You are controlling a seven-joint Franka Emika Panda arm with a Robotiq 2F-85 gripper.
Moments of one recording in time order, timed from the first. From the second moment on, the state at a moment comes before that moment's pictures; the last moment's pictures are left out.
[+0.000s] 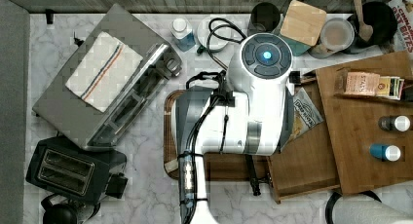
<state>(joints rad) -0.04 0.07 -0.03 -1.87 0.03 0.28 -0.11</state>
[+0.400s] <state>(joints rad) -0.04 0.09 -0.03 -1.87 0.04 0.29 -0.11</state>
